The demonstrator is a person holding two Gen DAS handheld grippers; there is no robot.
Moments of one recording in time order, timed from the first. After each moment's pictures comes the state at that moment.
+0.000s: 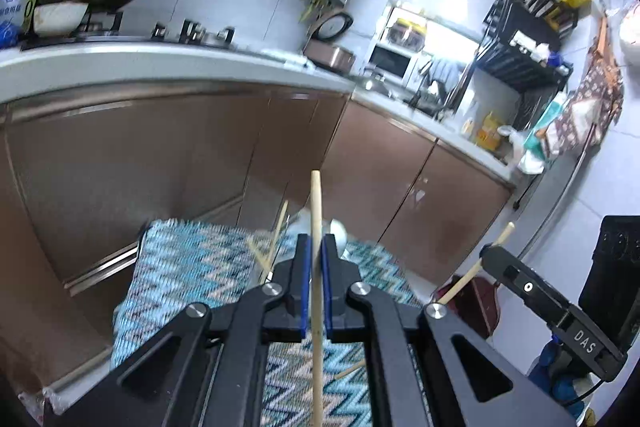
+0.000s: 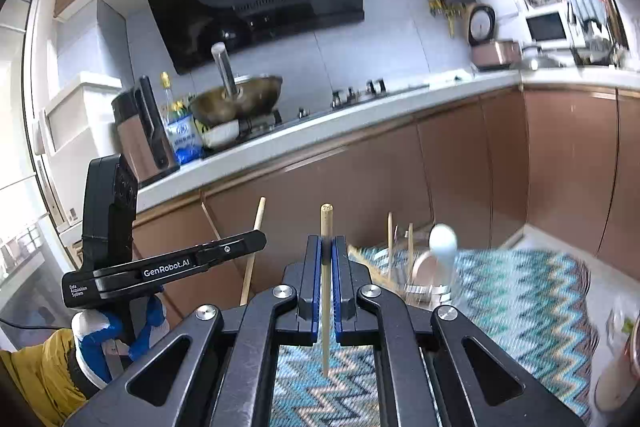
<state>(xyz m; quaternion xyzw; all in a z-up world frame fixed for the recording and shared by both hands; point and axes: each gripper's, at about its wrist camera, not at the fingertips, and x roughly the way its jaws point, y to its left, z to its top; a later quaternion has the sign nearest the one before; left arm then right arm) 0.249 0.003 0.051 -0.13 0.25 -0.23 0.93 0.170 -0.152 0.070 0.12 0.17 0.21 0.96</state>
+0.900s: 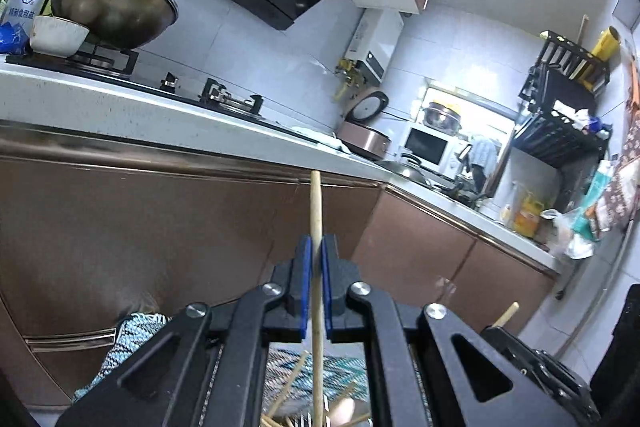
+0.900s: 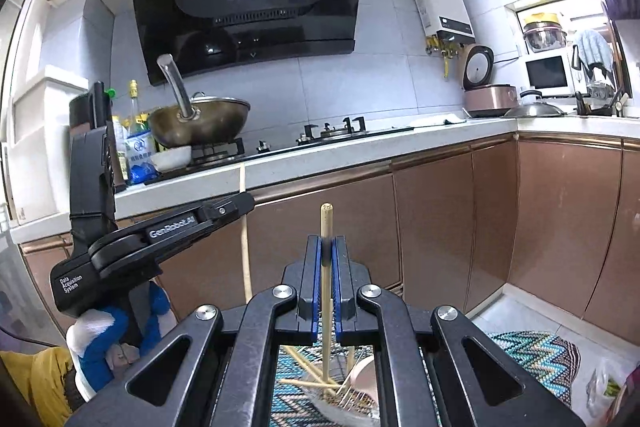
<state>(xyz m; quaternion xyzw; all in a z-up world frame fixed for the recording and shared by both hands) 0.381 -0.029 0.031 -0.18 0.11 -0.14 0.97 0.289 -0.164 0.048 0.07 0.12 0.18 0.97</state>
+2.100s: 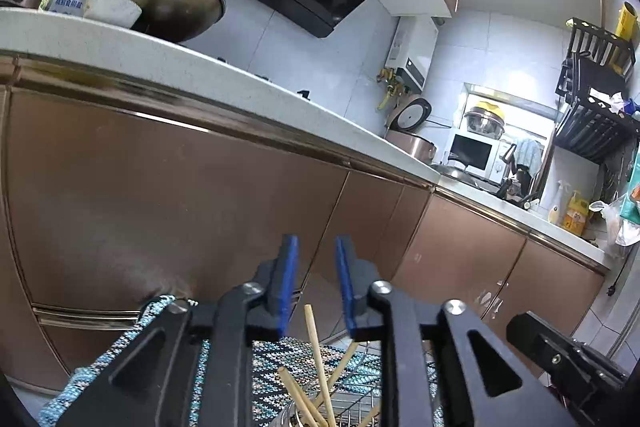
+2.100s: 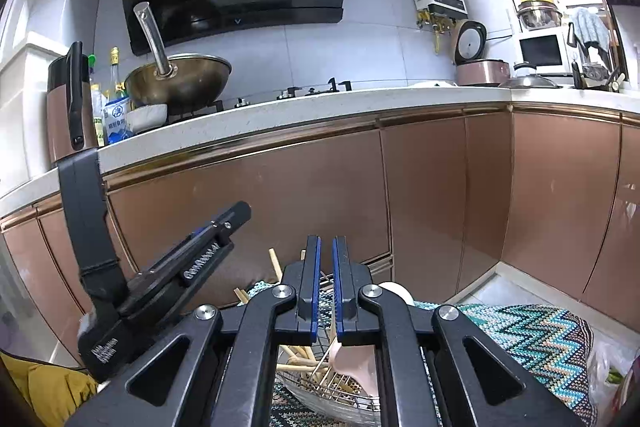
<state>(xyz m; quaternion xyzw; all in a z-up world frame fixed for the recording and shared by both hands) 0.371 -0.041 -0.047 -0.17 0.09 -0.05 0.98 0.305 -0.158 -0.007 0.07 0.15 0.15 0.97</state>
